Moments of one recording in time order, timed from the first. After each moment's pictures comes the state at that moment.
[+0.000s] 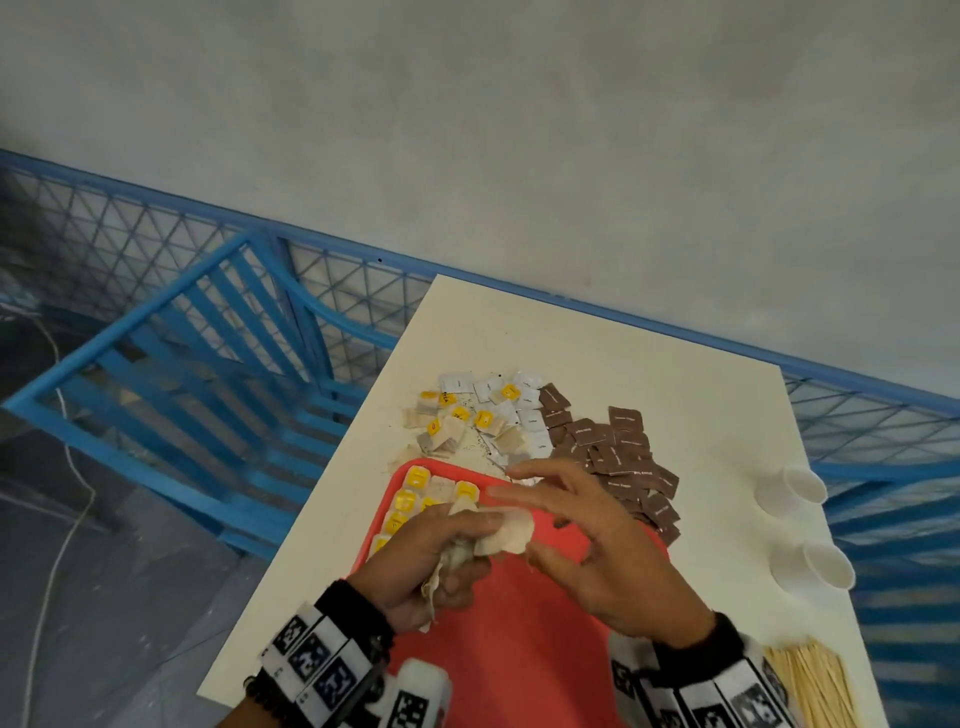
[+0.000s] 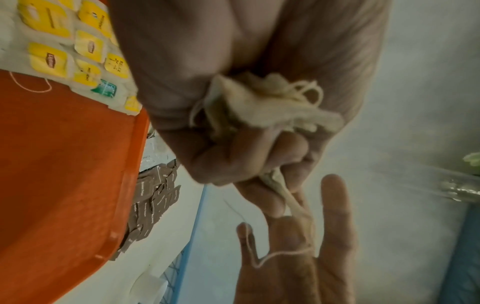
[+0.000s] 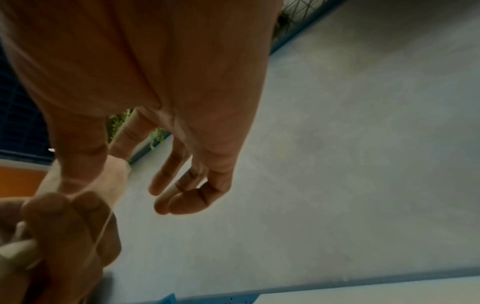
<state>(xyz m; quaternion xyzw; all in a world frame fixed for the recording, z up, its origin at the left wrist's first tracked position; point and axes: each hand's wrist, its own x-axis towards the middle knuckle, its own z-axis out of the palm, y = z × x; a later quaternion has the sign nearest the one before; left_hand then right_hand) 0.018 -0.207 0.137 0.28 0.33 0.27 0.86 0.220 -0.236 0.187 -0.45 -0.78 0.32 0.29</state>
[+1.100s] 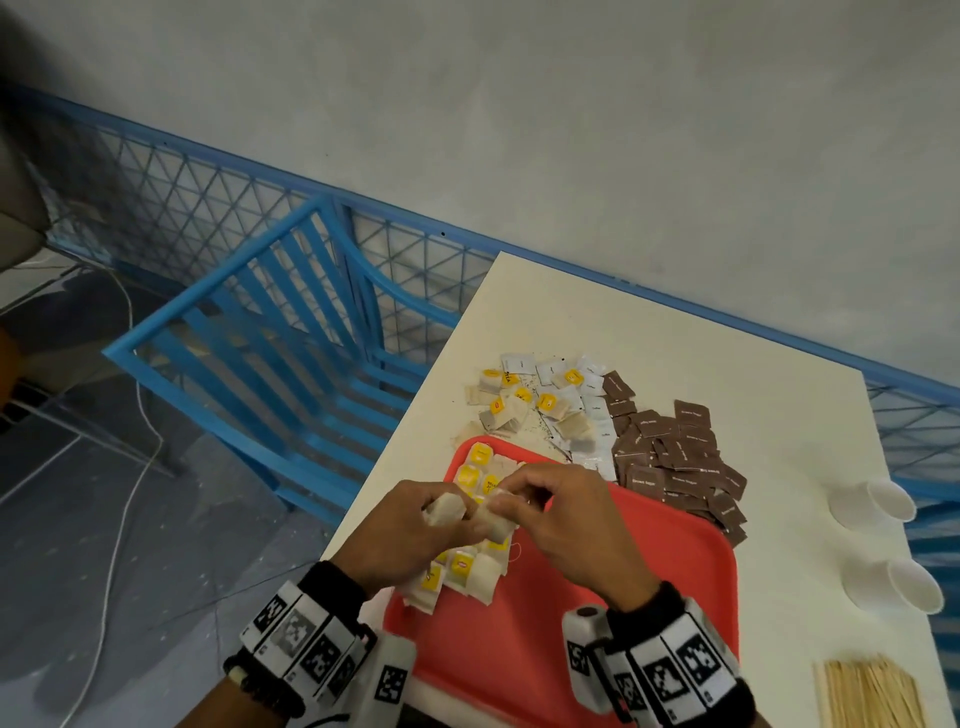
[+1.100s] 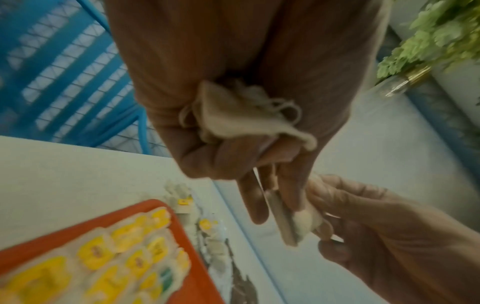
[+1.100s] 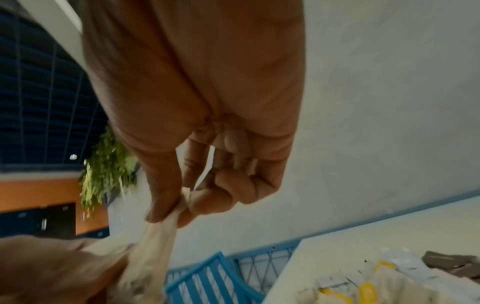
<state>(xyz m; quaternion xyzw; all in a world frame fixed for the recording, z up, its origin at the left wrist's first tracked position) -0.077 -0.208 0.109 0.59 0.50 0.28 0.56 0.125 -0.205 0.147 -0.54 -0.71 0.35 0.29</state>
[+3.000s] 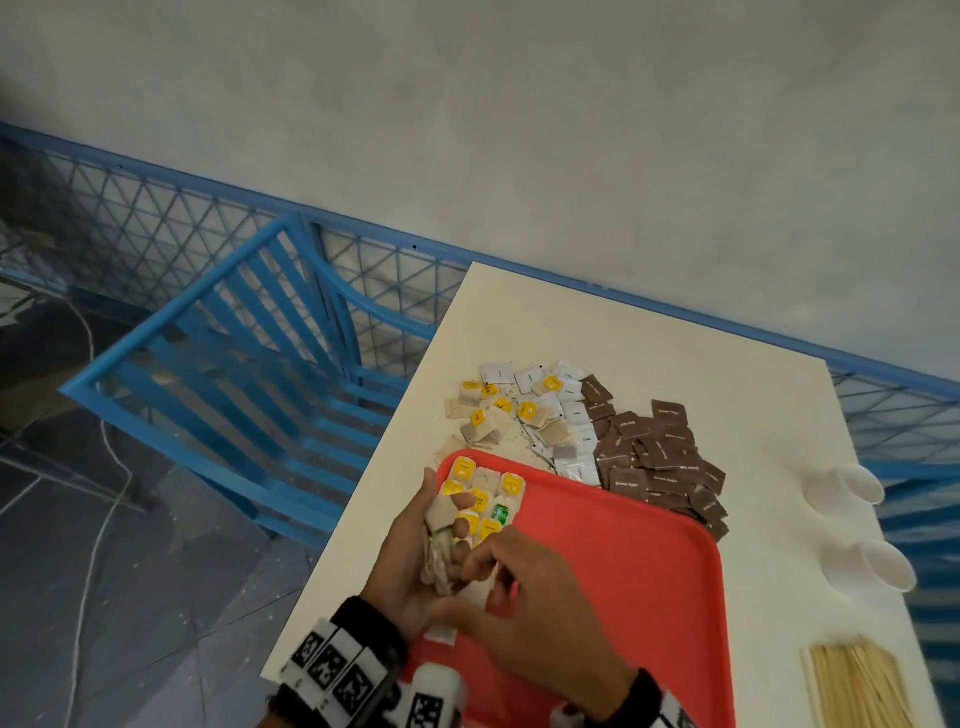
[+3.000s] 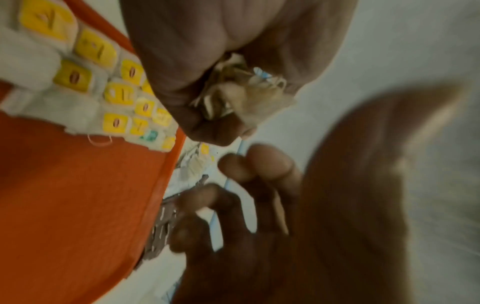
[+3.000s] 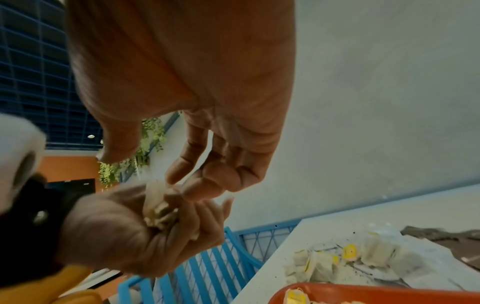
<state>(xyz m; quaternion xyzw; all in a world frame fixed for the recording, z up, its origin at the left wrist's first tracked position) -0.038 -0.204 0.092 0.03 0.41 0.39 0.82 0.107 -0.261 0.129 -0.54 -0.71 0.35 0.29</state>
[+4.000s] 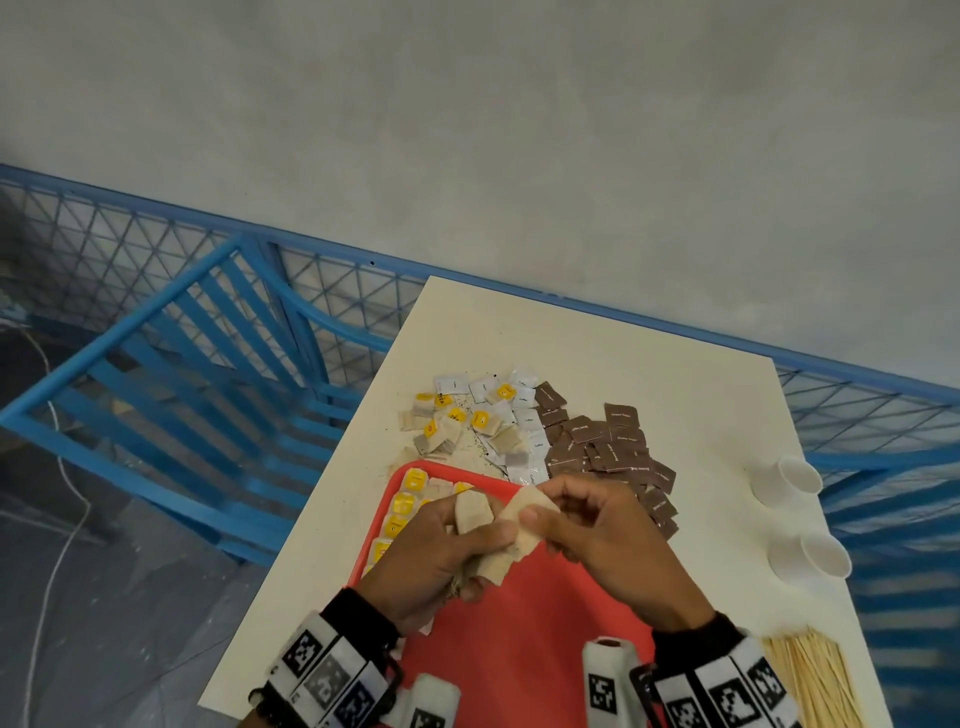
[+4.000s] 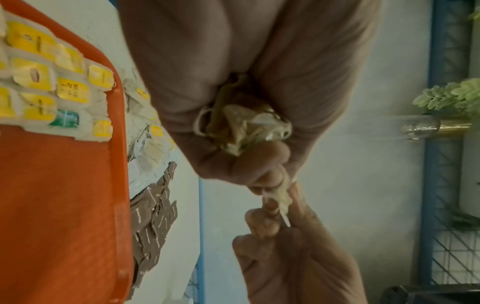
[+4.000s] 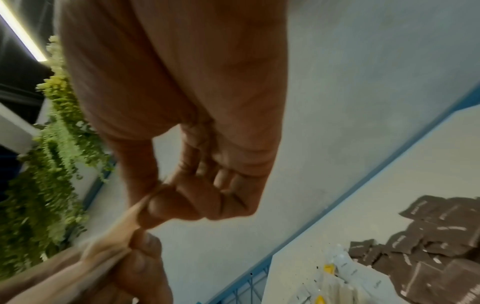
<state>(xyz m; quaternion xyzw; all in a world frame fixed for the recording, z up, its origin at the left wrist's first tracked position) 0.025 -0.210 0.134 0.38 0.35 0.32 0.79 0.221 -0.230 0.178 -0.52 -0.55 0.53 0.39</state>
